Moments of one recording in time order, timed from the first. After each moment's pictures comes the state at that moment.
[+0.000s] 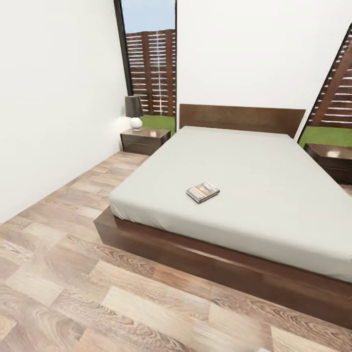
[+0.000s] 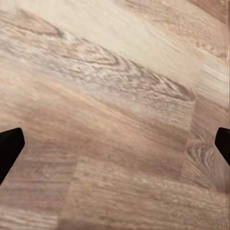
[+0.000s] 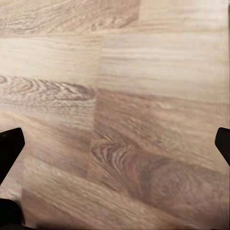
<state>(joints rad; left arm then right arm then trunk) -0.19 0.03 0.37 -0.33 -0.13 -0.22 -0.52 -0.40 -0.14 -0.91 -0.02 0.55 -0.08 0.62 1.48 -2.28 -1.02</state>
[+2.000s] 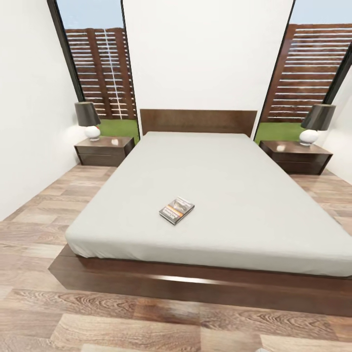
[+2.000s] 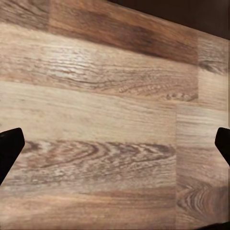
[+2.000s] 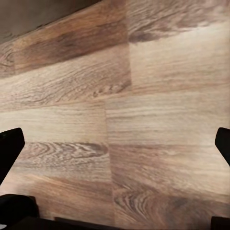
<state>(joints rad) -0.19 0.03 0.37 -0.33 -0.14 -0.22 -0.52 -0.40 -0.14 -0.91 -0.02 0.55 -0.08 0.61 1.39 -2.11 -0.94</state>
